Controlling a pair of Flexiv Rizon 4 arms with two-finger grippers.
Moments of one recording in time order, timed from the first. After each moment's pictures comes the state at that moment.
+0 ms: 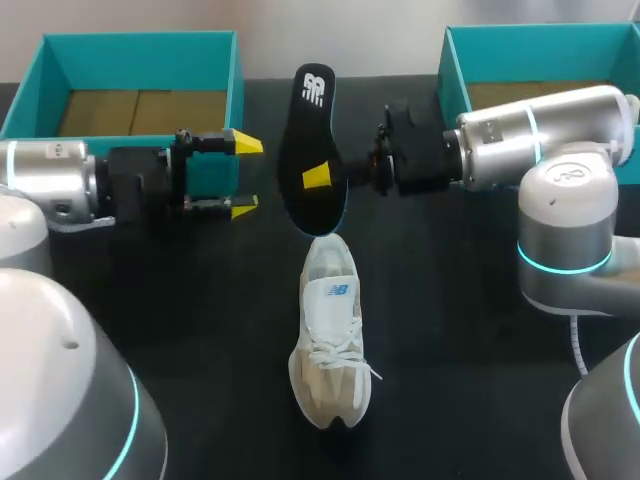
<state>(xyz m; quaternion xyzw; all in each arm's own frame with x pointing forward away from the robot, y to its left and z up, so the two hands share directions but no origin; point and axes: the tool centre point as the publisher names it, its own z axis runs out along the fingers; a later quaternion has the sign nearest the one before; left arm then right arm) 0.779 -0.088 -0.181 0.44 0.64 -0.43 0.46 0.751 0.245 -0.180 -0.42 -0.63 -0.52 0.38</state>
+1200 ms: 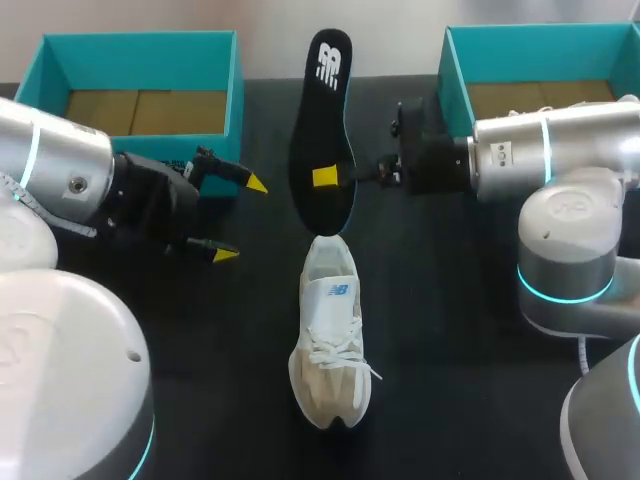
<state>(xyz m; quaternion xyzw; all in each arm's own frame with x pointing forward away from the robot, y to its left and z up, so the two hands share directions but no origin) 0.733 -0.074 -0.217 0.36 0.83 -0.32 0.27 0.764 0.233 -0.189 -0.37 -0.69 -0.59 0.23</state>
